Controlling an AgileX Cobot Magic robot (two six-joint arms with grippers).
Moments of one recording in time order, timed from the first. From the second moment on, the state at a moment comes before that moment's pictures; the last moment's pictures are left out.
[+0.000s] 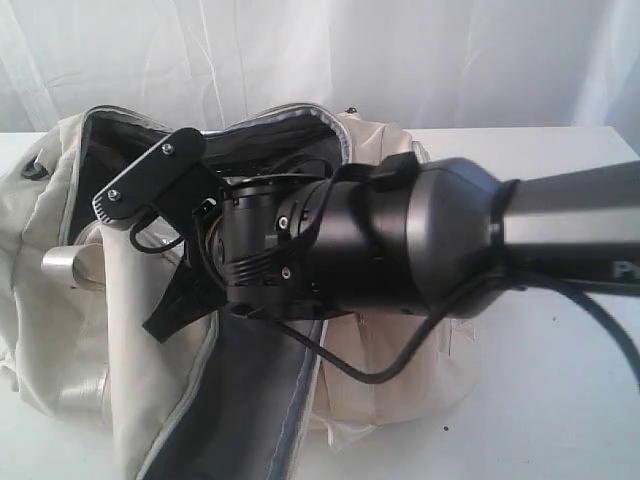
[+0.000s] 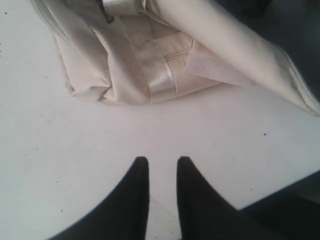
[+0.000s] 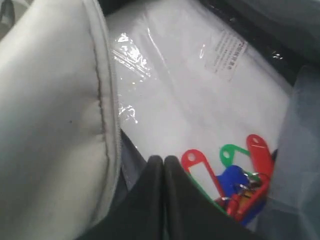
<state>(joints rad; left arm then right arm) -0.51 0.17 -0.70 0.01 1.32 -0.09 1.18 1.81 -1.25 -0.98 0.49 0.85</state>
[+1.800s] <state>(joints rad) -0.51 0.17 -0.70 0.01 1.32 -0.03 1.10 1.95 -1.28 -0.98 -0.04 1.16</state>
